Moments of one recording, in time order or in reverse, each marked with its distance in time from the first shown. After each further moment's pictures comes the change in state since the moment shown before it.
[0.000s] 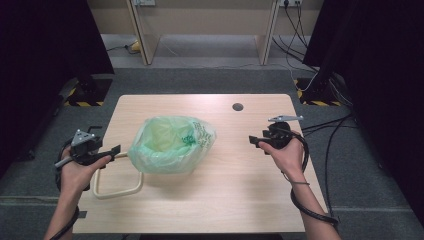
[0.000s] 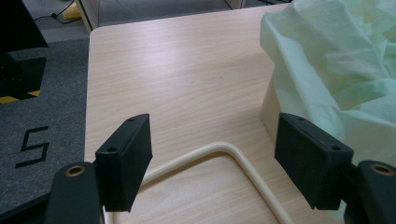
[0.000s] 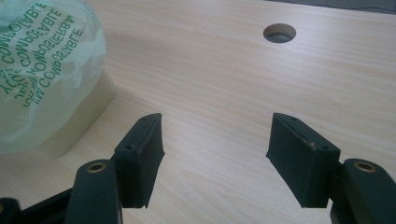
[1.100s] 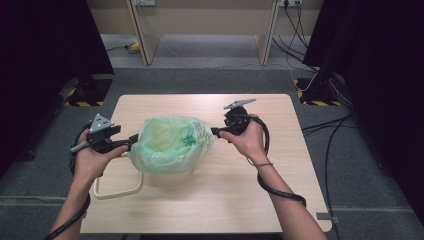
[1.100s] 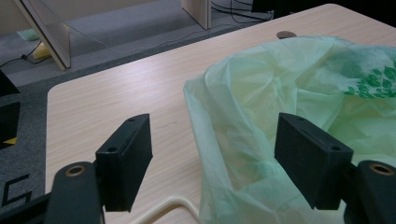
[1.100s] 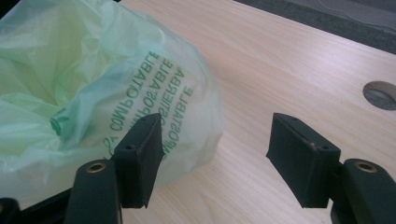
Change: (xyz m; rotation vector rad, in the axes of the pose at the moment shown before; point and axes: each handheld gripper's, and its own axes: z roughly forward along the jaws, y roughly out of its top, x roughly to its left) left arm -0.048 0.051 -0.002 -0.051 -0.095 0.136; right arm 0.085 0.062 0.053 0.060 0.113 -0.166
